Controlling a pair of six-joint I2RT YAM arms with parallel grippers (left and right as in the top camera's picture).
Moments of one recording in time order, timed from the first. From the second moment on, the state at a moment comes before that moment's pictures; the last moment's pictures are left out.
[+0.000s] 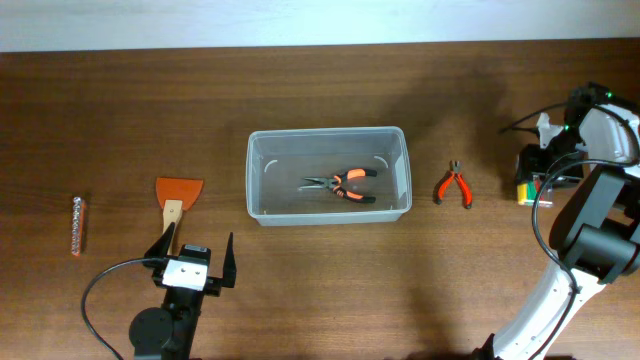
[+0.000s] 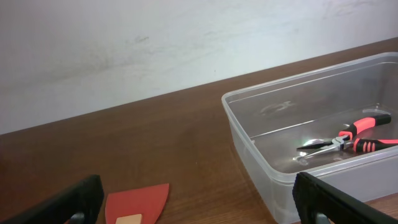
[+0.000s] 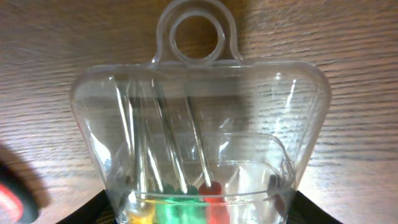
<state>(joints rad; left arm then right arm) 0.00 0.01 0.03 -0.11 0.14 0.19 -0.44 2.25 1.82 -1.20 -0.01 -0.29</state>
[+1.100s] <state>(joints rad) 0.00 0.01 0.03 -0.11 0.14 0.19 0.10 2.25 2.57 -1.61 -0.08 -0.36</state>
